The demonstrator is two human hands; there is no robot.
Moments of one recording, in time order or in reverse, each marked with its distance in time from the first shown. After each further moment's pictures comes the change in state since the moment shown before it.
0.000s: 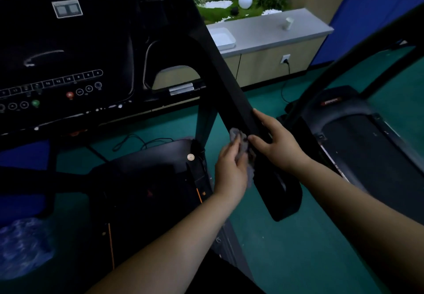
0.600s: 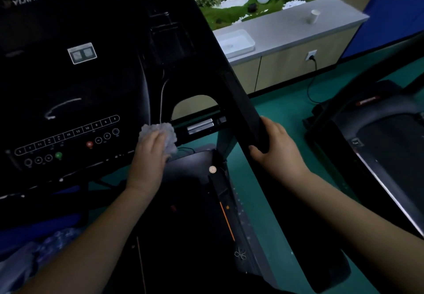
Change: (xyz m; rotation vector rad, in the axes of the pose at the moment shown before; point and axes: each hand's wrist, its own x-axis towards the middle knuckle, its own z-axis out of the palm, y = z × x) left_hand 0.136 -0.011 -0.214 1.042 0.143 0.277; right_hand 0.102 -0.038 0.024 -0.128 0.060 0.073
